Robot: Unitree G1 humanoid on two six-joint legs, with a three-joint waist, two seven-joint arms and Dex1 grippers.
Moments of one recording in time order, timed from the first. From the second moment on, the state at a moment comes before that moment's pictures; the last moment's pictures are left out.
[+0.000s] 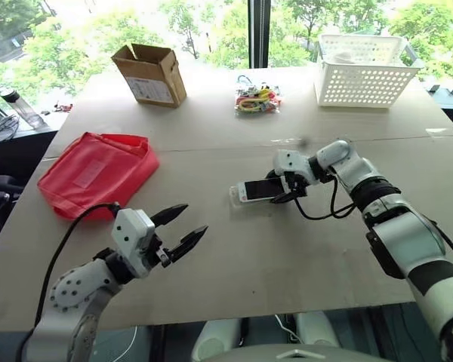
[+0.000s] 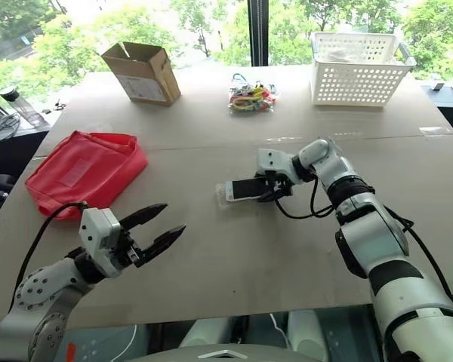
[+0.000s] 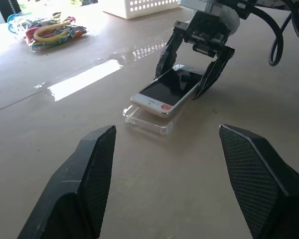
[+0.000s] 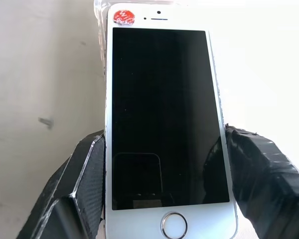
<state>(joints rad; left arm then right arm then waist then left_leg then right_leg) 0.33 0.58 0.23 -0.52 -0.50 0.17 -0.78 -1.03 -0.34 0.33 0.97 -0.17 -0.12 1.31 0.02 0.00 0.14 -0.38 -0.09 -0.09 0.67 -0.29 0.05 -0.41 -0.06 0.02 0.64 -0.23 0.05</state>
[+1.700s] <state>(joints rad) 0.13 0.63 0.18 -0.38 -0.49 0.19 -0.89 -0.53 -0.65 0.23 -0.06 0.07 0.69 1.02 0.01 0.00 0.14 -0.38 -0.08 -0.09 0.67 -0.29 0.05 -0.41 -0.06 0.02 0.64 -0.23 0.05</state>
